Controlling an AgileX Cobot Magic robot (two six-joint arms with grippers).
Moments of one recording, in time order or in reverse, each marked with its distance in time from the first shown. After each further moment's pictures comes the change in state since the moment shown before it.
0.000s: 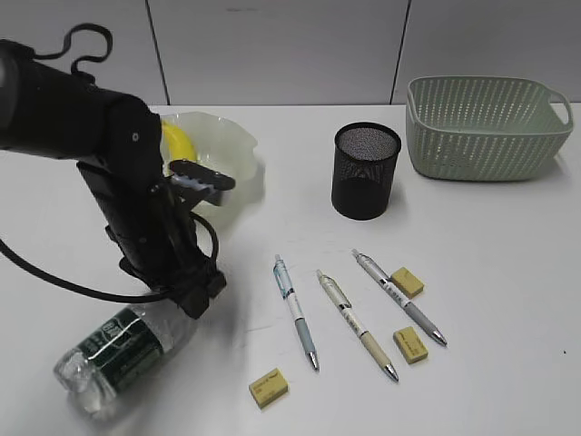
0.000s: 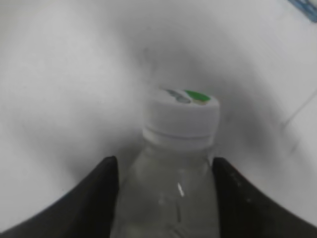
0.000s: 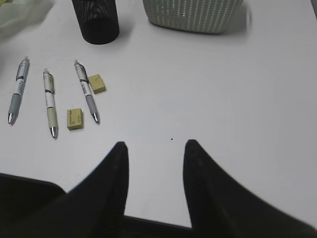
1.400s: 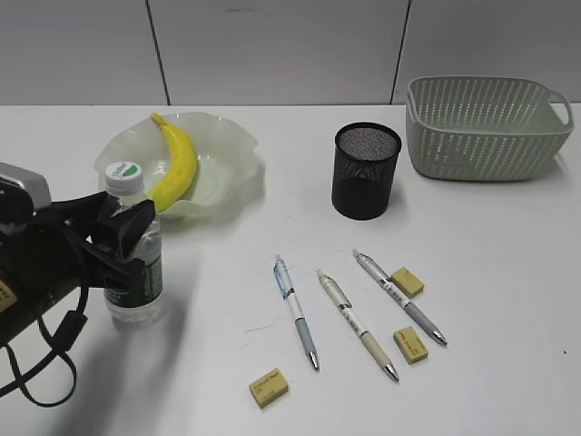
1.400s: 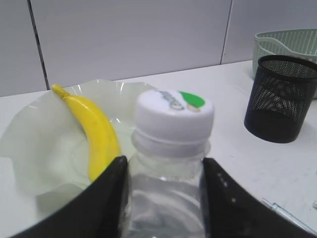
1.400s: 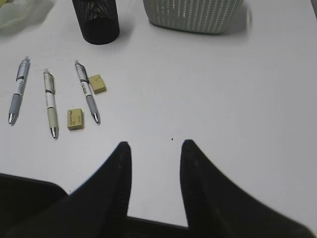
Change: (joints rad) left arm 0.020 -0.205 0.899 -0.030 -2.001 -0.137; right arm 0.000 0.000 0.000 0.000 0.000 0.000
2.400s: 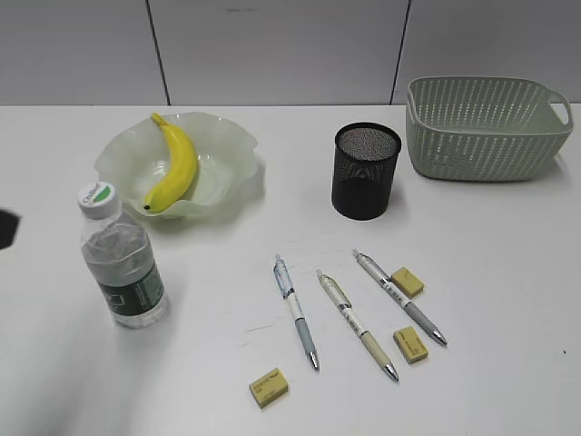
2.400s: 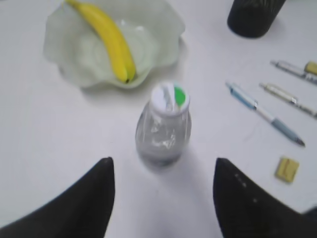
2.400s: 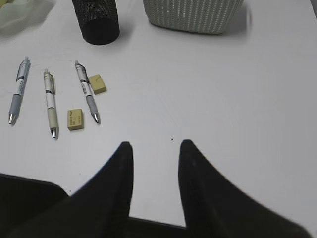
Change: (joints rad) left arm 0.091 -0.890 -0.387 0.105 1.839 -0.001; right arm 0.000 0.000 0.000 0.000 -0.001 0.001
